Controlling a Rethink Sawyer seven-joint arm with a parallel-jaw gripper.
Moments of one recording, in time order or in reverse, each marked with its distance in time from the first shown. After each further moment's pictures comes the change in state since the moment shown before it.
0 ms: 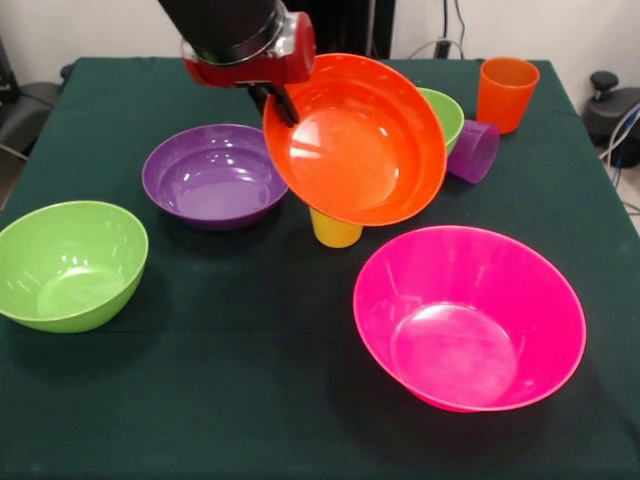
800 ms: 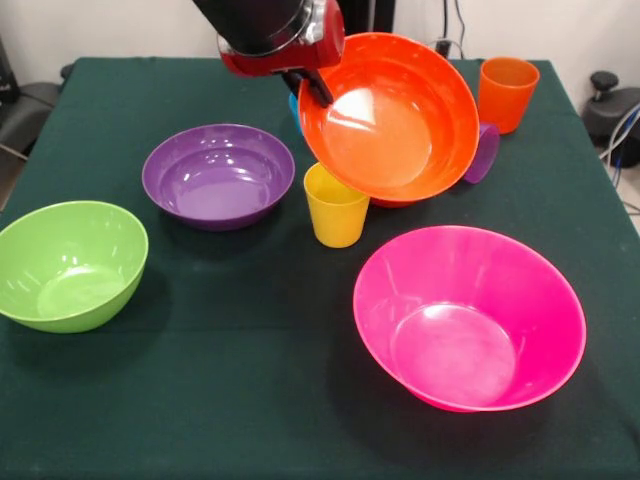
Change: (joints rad) arm -0.048 -0.044 0.082 0.124 0.001 0.000 0.000
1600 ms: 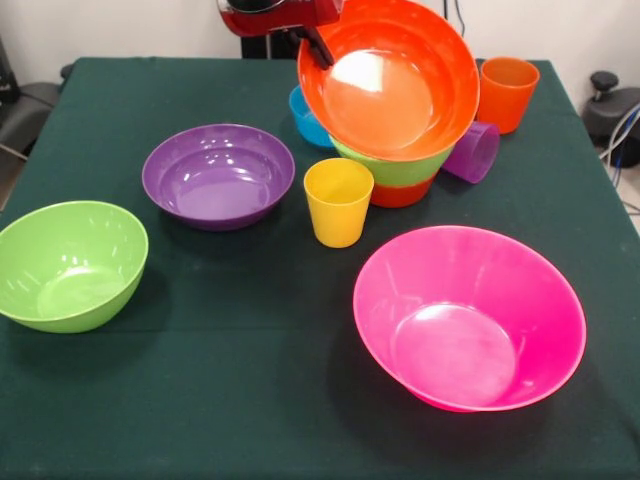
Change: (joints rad) arm -0.023 -0.078 0.009 0.100 0.000 0.001 0.000
